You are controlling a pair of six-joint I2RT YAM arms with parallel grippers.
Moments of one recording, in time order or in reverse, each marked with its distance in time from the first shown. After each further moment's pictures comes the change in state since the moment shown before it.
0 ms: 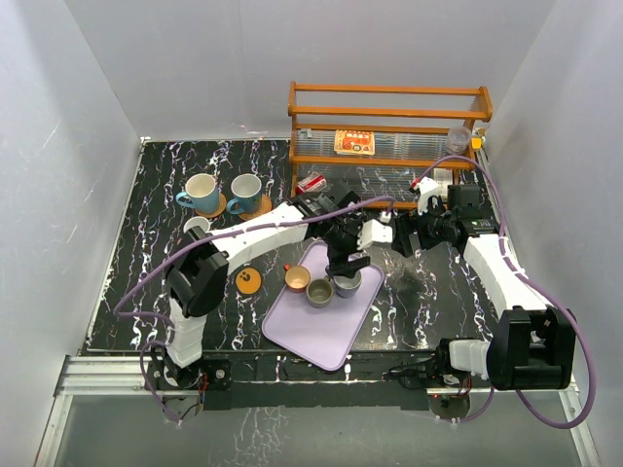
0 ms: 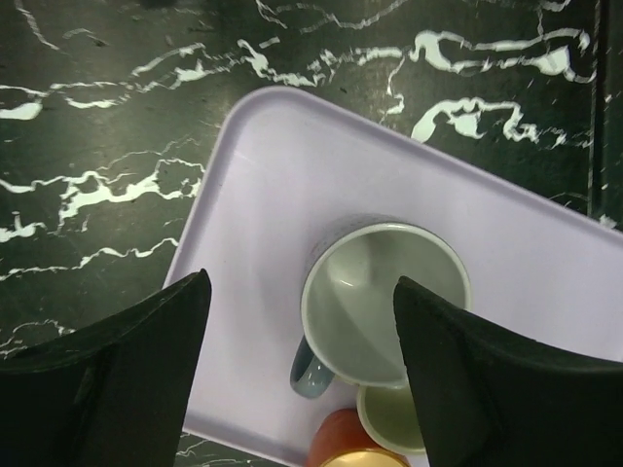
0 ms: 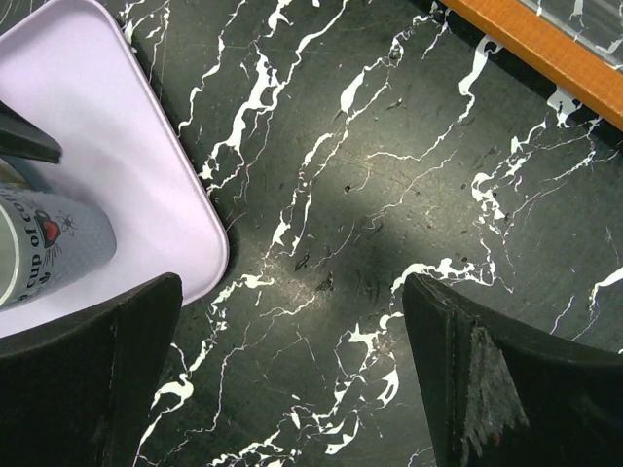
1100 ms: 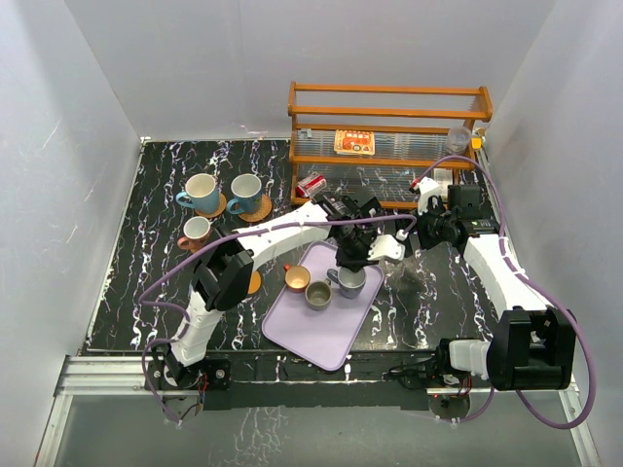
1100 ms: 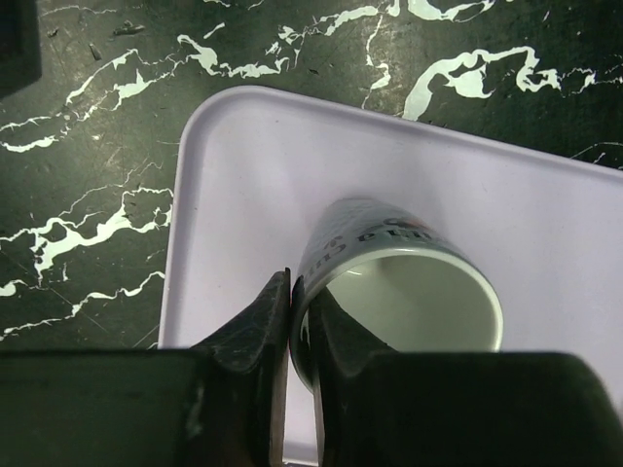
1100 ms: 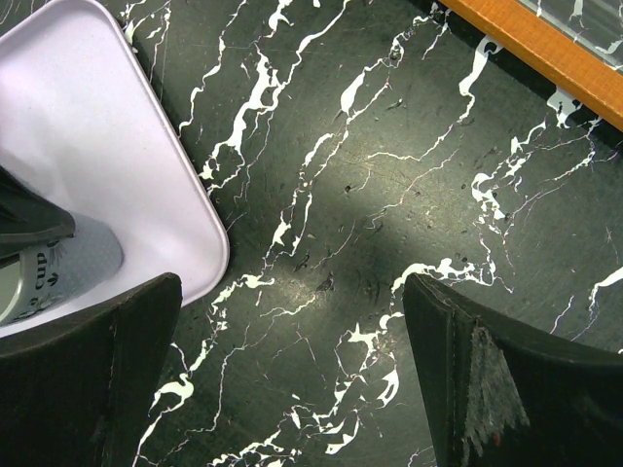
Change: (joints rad) left arm -0.080 0.197 0.232 -0.239 -0.078 0.194; right arm 0.000 -0.002 -0.001 0.000 0.002 0.000
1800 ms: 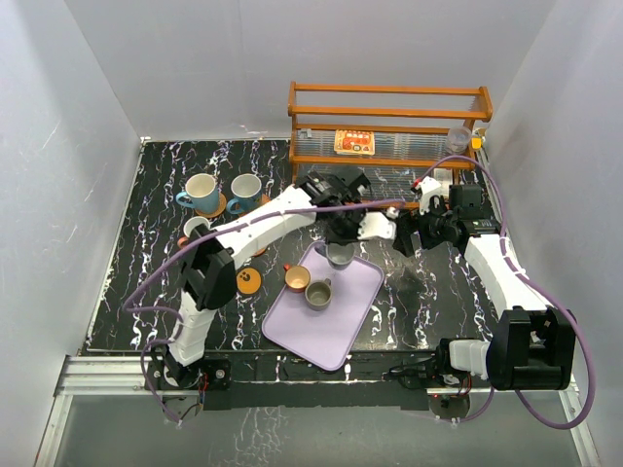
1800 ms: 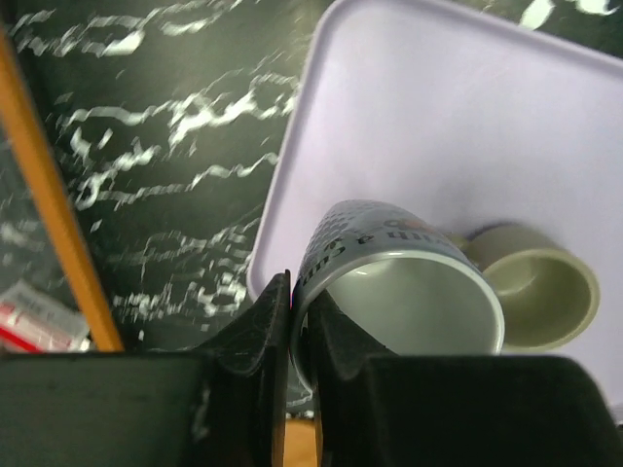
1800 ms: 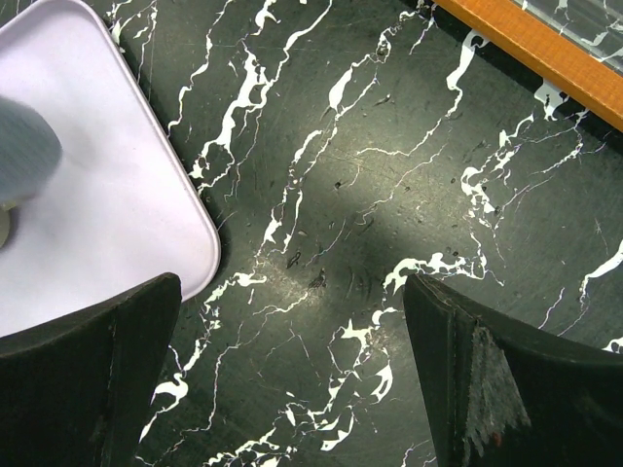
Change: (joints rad) left arm 0.048 -0.045 0.114 -0.104 -0.155 0.055; right arm -0.010 0.000 0.000 0.000 0.012 0.000
